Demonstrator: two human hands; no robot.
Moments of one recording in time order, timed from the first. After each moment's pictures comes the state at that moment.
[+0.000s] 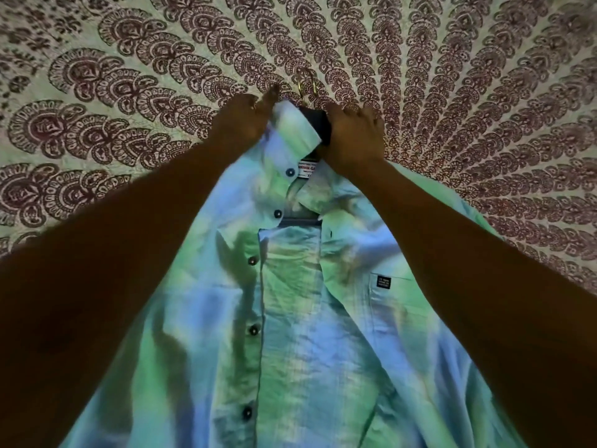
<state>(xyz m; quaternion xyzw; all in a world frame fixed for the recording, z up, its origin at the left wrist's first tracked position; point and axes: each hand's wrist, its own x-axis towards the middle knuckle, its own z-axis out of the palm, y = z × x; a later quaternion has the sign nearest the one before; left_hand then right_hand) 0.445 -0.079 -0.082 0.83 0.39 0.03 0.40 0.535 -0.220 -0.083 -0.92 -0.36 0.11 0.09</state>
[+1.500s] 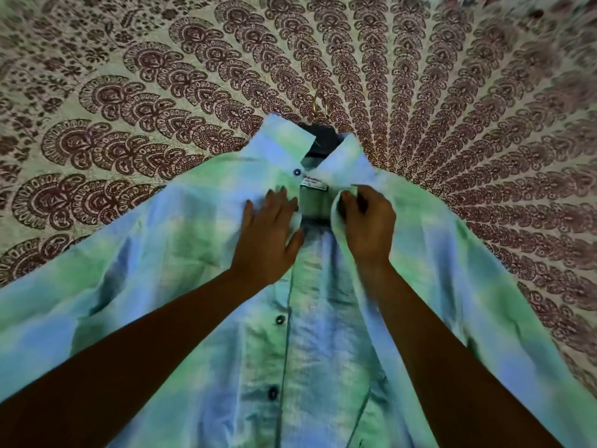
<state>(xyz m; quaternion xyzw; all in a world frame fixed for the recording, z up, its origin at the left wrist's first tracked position) 0.338 -0.187 -0.116 0.96 0.19 0.05 0.20 0.451 -0.298 -0.090 -0.89 -0.15 0.06 0.43</state>
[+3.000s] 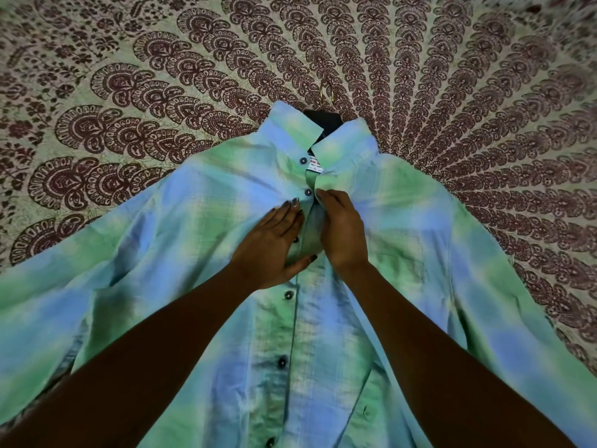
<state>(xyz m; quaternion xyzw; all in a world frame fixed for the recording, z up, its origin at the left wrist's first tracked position) 0.301 -0.190 -0.134 0.99 0.06 -0.04 0.12 0.406 -0.299 -0.108 -0.88 -0.32 0.10 0.34</state>
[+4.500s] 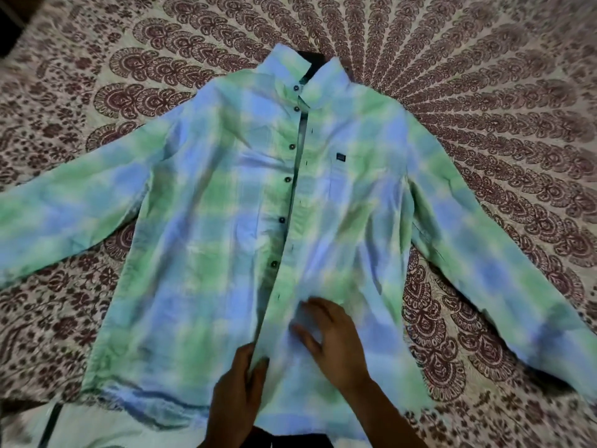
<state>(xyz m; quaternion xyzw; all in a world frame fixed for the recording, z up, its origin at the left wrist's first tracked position) -0.058 -0.456 -0.088 0.78 0.42 0.04 0.47 0.107 -0.550 -0.089 -0.88 -0.36 0.16 0.27</state>
